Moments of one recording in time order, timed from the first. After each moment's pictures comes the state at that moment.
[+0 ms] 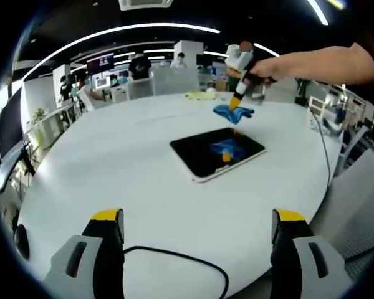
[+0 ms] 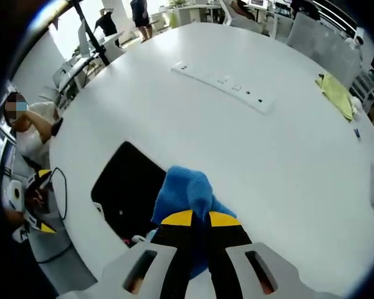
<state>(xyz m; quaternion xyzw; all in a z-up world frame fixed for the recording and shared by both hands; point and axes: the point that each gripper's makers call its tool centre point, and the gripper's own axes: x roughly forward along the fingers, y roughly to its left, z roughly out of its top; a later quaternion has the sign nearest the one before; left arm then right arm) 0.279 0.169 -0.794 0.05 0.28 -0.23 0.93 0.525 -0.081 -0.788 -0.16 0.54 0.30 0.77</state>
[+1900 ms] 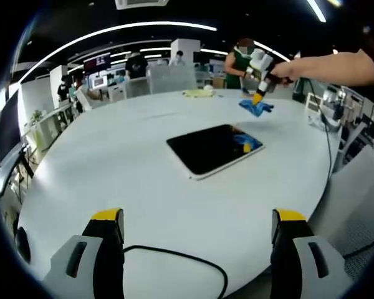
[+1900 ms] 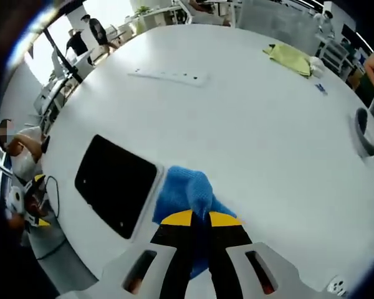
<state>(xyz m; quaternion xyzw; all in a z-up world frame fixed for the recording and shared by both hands) 0.277 0.167 -0.801 0.06 0.29 -0.24 0.92 0.509 -0.199 -0.788 -0.10 0.56 0.22 0.79</state>
